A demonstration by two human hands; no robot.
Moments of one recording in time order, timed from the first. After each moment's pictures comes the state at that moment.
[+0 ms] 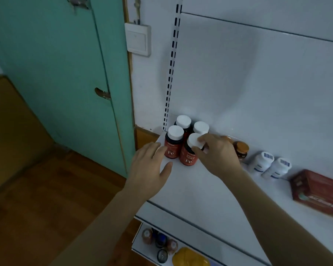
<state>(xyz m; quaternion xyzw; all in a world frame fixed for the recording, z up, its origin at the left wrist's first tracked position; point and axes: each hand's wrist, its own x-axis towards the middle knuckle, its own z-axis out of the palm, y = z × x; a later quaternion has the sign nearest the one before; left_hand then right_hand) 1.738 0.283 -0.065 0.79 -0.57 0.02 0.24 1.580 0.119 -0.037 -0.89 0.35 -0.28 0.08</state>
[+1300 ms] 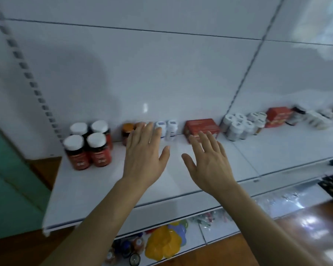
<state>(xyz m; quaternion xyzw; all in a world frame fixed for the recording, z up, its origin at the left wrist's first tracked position) 1.583 0.232 -0.005 0.57 -0.77 0.03 0.28 1.392 0.262 -0.005 -0.73 0.67 -0.13 -0.07</state>
